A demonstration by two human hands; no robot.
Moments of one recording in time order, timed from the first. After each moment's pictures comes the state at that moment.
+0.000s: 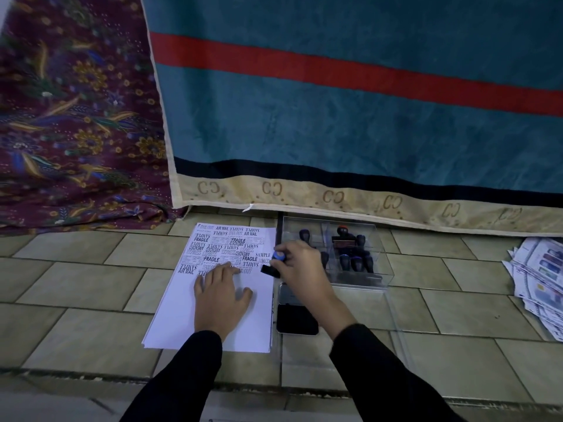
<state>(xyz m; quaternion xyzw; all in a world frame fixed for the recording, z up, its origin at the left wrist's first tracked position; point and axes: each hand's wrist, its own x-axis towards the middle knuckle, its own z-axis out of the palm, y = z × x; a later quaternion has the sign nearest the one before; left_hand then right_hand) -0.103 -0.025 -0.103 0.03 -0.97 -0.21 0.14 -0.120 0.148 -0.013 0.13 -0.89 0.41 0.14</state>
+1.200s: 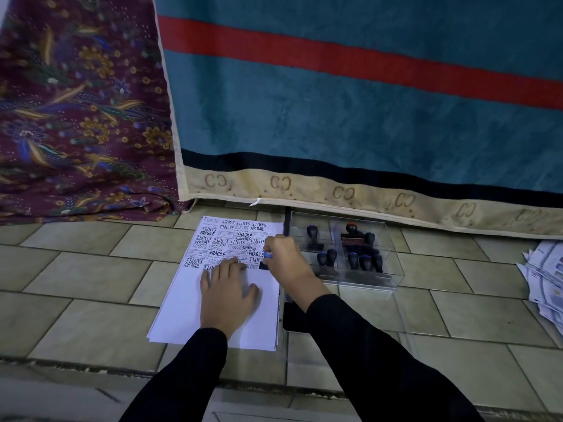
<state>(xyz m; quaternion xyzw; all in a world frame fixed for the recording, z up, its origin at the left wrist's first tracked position) -0.101 -0.025 -0.107 0.03 -0.97 -0.20 0.15 -0.163 0.107 -0.033 0.16 -0.96 0.21 0.03</state>
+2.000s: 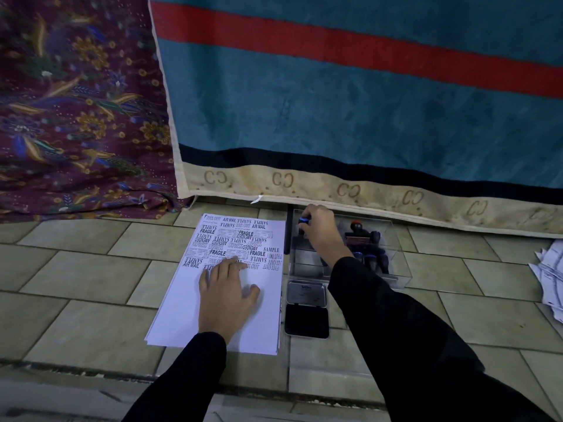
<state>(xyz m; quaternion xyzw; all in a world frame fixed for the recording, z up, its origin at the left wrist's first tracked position) -0.101 -0.027 -0.105 0.02 -0.96 -0.22 0.15 -0.238 0.168 -0.029 0.05 -0.95 0.30 0.09</state>
